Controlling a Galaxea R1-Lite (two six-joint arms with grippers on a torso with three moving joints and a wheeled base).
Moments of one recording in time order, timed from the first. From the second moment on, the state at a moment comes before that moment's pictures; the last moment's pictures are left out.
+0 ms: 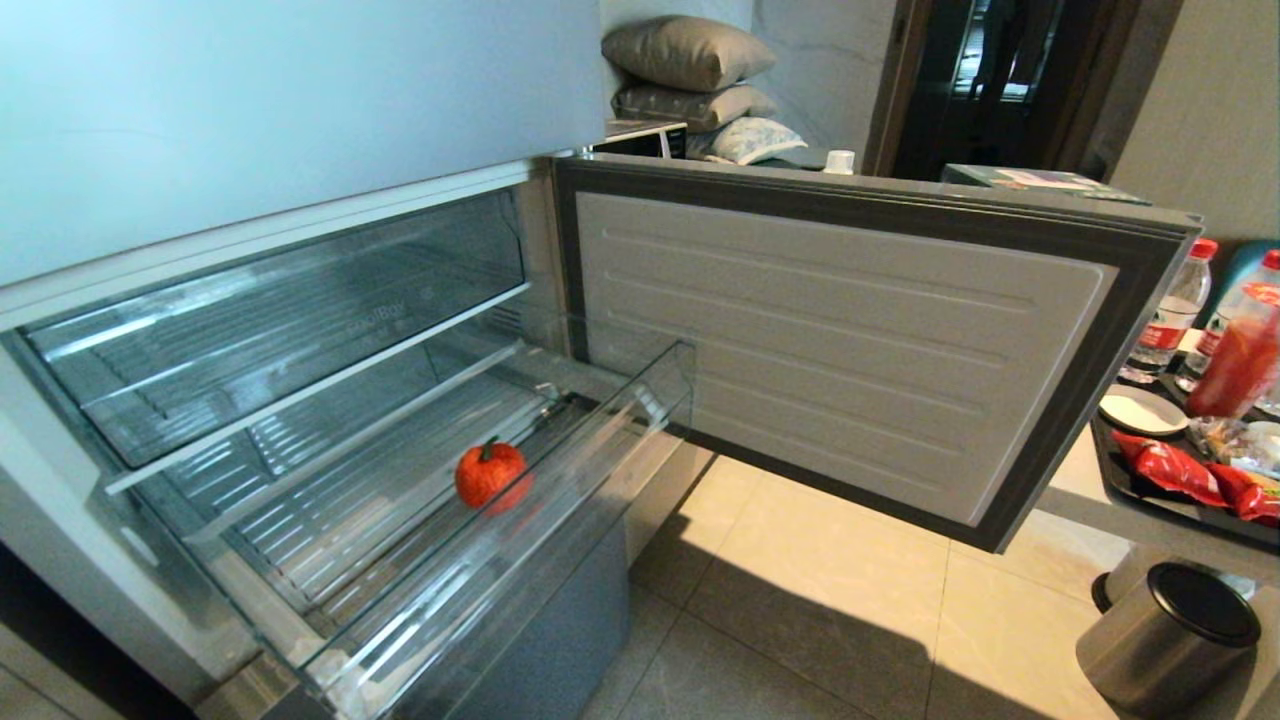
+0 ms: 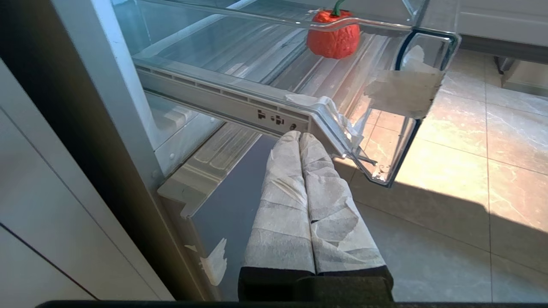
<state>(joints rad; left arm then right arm) 0.00 0.00 0.00 -0.01 0.00 0.00 -0.20 0.27 0.00 0.00 -0.02 -0.03</state>
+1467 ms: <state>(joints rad) 0.00 0.00 0.00 -0.01 0.00 0.00 -0.01 0.00 0.00 0.01 -0.01 -0.03</state>
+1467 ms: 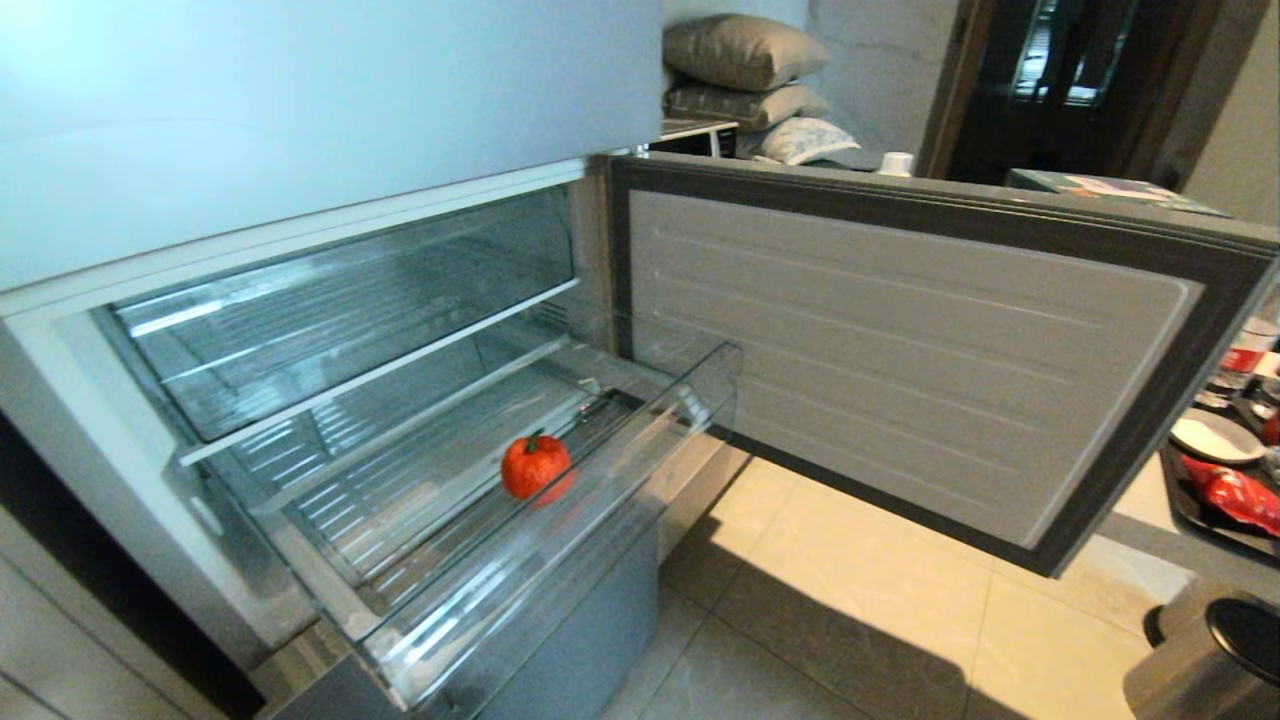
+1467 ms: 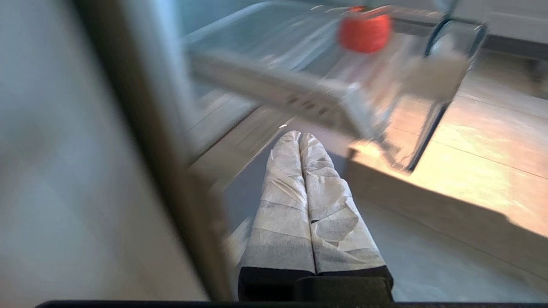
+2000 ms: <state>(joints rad) 0.00 0.00 0.00 -0.01 0.00 0.00 -0.01 0.00 0.00 0.01 -0.01 -0.03</state>
